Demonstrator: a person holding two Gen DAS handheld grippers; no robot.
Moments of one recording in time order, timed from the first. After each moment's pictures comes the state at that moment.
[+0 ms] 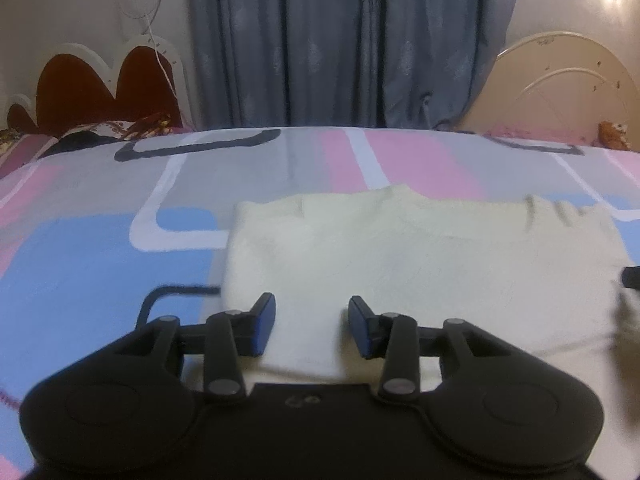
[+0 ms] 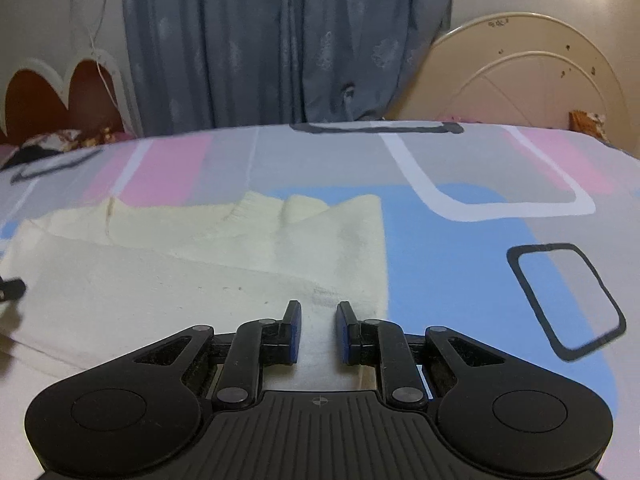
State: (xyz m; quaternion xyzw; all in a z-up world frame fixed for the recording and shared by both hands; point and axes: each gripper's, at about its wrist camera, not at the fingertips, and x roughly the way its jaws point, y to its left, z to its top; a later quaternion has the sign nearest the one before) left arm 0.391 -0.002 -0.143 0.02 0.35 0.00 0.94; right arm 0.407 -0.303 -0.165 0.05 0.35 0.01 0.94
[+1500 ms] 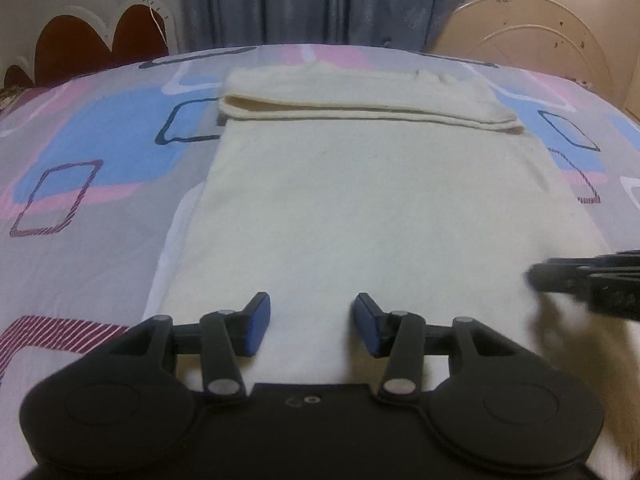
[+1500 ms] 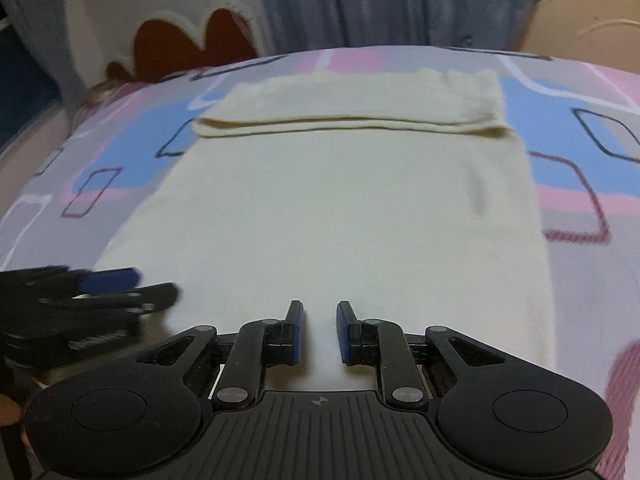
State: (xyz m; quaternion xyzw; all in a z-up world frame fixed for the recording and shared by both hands) left arm 0.165 -0.030 -0.153 0.02 0.42 -0.03 0.91; right arm 0.185 -0.262 -0.177 0.06 0.41 0.17 0.89
